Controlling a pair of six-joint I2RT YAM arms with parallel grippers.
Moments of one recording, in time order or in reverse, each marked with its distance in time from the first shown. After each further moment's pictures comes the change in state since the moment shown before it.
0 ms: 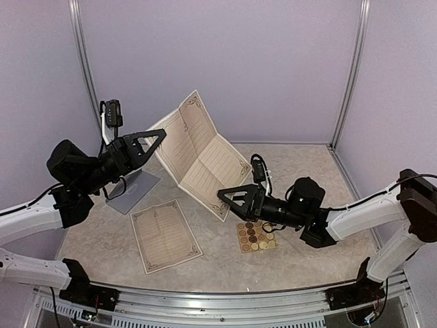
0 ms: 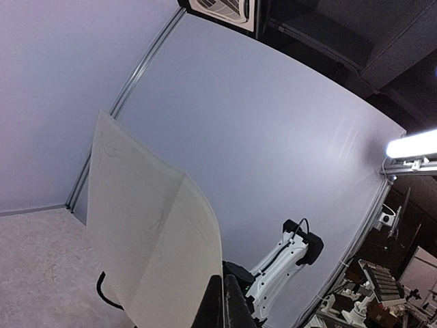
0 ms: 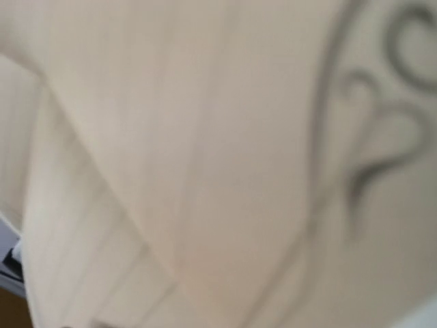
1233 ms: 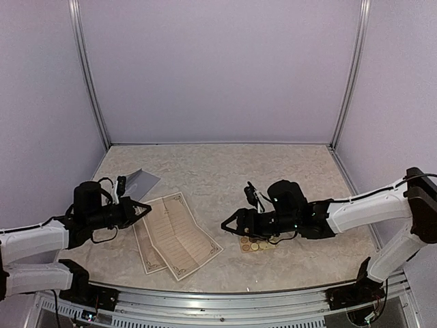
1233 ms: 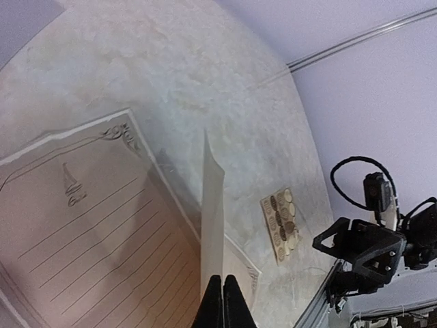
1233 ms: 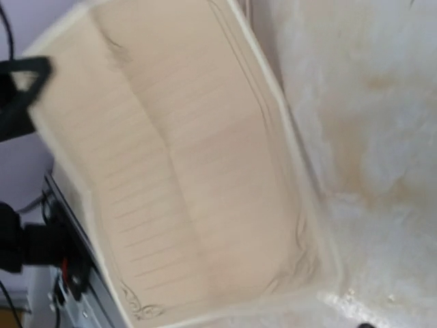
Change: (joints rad) left arm 0.376 -0.027 -0.435 -0.483 0.026 -0.030; right arm -0.011 -0.008 0.109 -0.757 0.040 -0.146
